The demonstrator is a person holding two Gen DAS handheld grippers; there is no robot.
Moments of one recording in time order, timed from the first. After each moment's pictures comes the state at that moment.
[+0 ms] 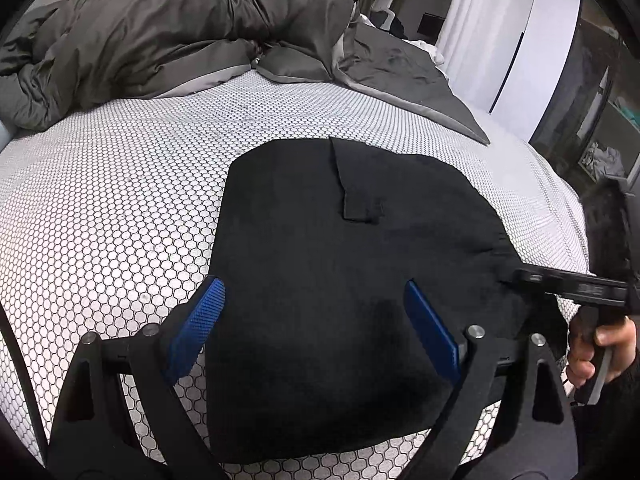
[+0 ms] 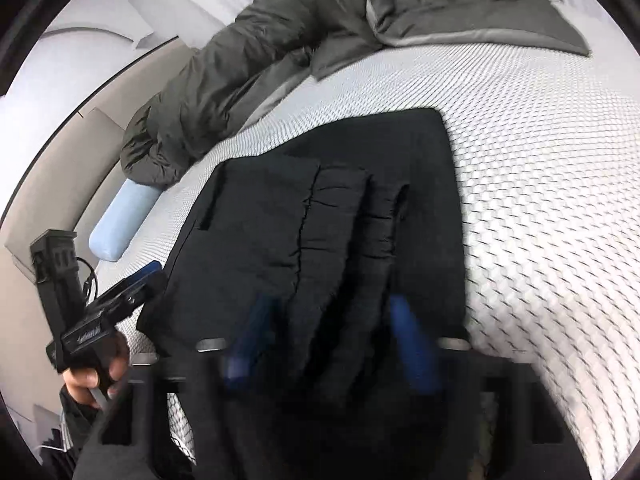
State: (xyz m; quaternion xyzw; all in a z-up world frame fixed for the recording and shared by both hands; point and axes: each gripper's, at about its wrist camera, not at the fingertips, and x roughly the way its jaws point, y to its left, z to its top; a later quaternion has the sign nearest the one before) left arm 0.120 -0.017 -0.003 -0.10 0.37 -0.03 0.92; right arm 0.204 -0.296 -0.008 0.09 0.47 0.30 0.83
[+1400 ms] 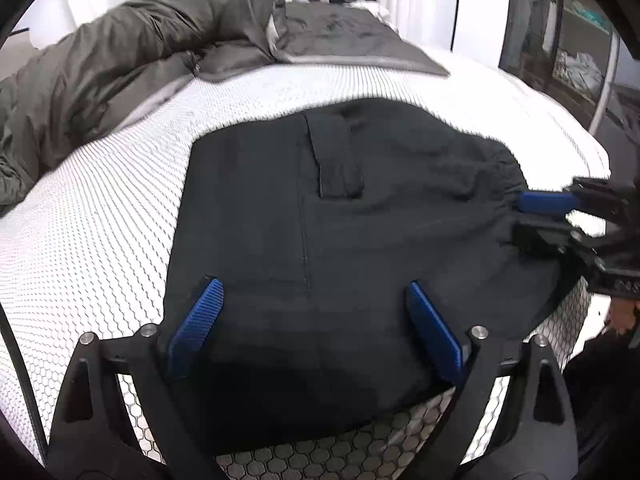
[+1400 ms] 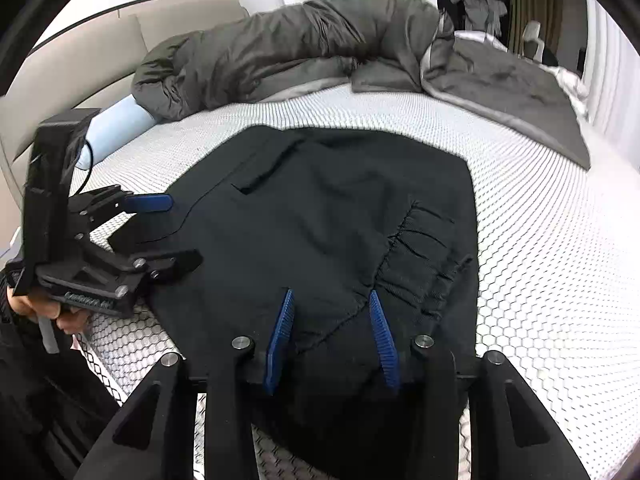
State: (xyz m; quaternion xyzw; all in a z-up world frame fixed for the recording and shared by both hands) left arm 0.097 -0.073 -0.019 0.03 0.37 -0.08 0.92; right arm 0.129 -0.260 0.006 -0.10 0.37 0.28 0.88
